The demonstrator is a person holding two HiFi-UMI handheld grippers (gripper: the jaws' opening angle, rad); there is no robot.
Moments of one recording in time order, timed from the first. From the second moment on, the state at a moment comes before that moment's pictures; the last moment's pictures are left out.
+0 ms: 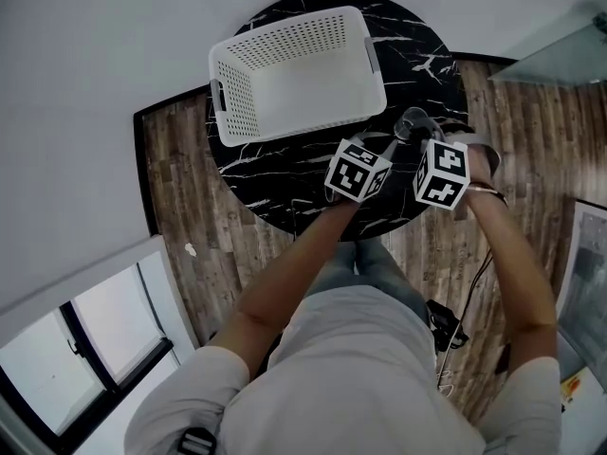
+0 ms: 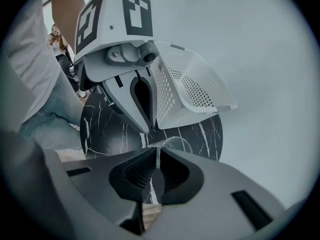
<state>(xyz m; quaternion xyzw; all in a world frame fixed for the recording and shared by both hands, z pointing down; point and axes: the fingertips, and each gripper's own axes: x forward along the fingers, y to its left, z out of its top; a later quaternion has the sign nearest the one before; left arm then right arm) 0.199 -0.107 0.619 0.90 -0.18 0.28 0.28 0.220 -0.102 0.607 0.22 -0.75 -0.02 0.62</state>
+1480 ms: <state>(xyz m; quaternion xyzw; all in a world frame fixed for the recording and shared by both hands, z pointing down) 0.204 -0.112 0.673 0.88 -0.18 0.30 0.33 0.230 -0.106 0.664 0.20 -0.75 -0.02 0.64</state>
